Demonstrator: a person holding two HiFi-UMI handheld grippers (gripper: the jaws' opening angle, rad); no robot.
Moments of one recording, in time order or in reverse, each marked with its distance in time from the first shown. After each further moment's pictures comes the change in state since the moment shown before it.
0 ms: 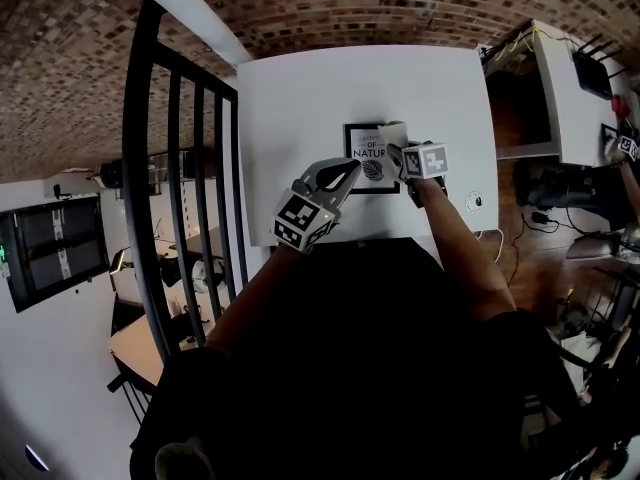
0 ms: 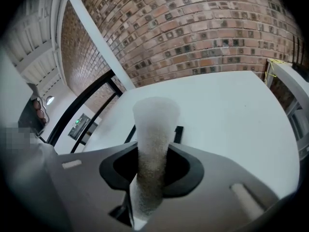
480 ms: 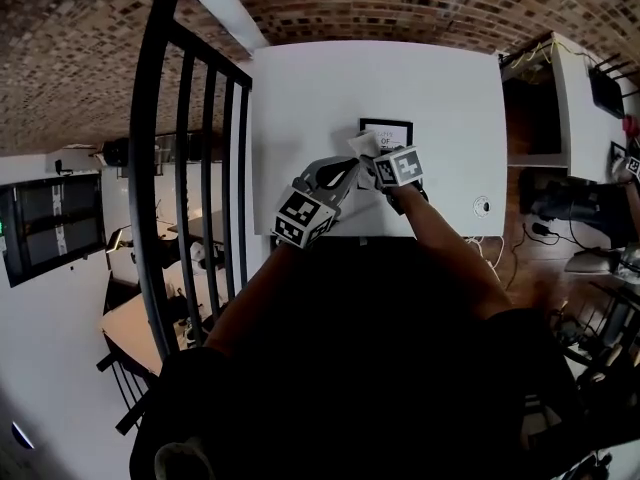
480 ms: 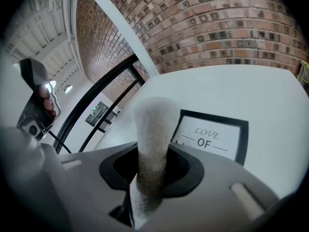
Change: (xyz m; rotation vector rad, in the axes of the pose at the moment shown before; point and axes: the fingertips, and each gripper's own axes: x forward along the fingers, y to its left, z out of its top) left arm -0.024 0.022 -0.021 -0.056 0.030 0.083; right arm 0.056 0.105 -0.026 -0.128 0.127 0.190
